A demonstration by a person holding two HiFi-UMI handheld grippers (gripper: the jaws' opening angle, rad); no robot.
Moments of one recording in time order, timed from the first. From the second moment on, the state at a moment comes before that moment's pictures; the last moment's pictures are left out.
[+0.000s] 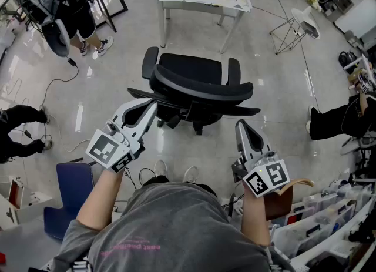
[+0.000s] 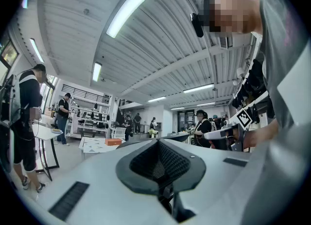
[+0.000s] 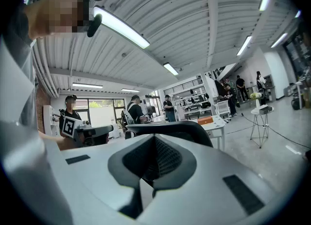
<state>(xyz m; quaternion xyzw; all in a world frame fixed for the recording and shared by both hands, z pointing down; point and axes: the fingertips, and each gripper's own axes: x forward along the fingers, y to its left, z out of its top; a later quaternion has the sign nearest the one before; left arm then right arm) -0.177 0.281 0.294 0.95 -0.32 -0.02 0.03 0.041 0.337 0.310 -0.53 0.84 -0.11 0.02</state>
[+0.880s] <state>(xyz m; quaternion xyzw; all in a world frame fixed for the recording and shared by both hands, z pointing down) -0.176 0.284 0.296 0.95 -0.32 -0.02 0.04 0.034 0.338 0.310 -0.53 0.84 -0.10 0.01</state>
